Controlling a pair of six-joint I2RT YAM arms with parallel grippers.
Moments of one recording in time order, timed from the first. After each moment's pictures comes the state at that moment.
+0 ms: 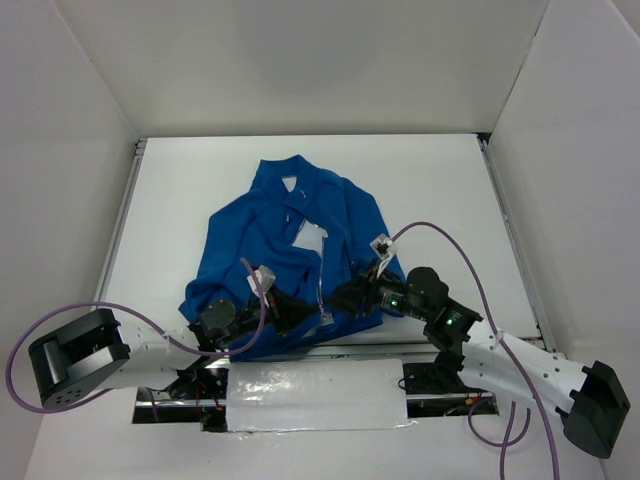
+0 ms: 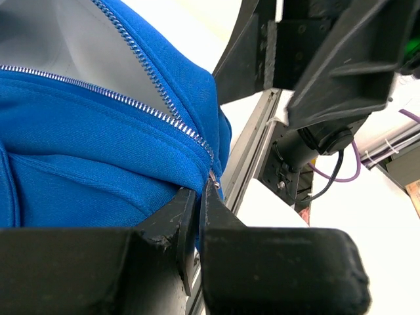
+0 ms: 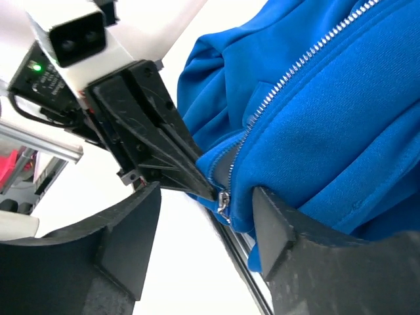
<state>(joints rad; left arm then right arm) -0.98 1.16 0.08 1.14 0.12 -0.57 0.82 0.72 0.32 0.28 -0.29 0.64</state>
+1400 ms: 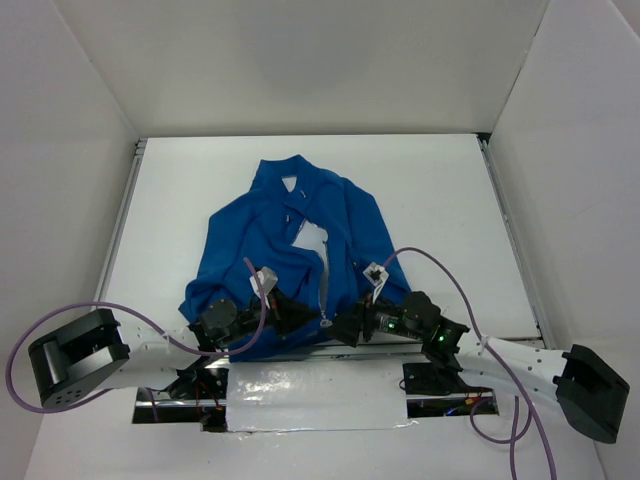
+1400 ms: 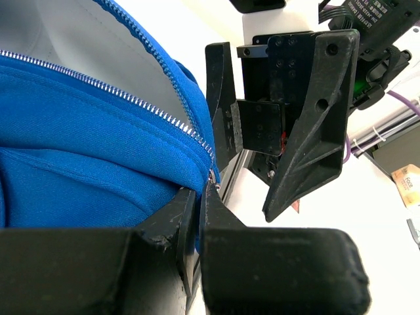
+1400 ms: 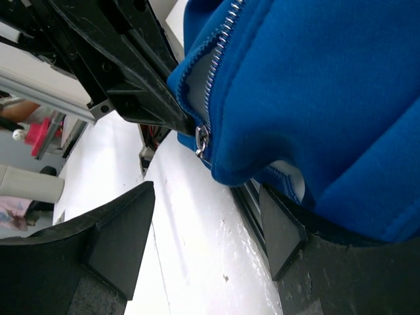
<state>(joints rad) -0.98 1.16 0.08 1.12 0.17 -0.59 0.93 0.74 0.07 0.51 -0.31 0.75</state>
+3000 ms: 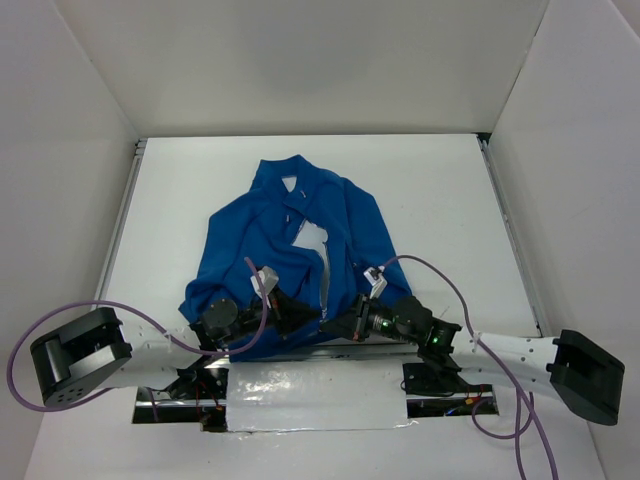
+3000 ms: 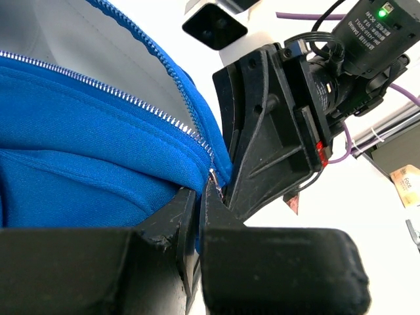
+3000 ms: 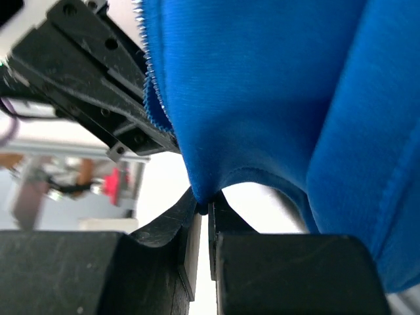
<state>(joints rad) -0.98 1.18 0.09 1.14 0.17 -0.59 1.03 0.85 0.07 0.61 -0.15 1.10</state>
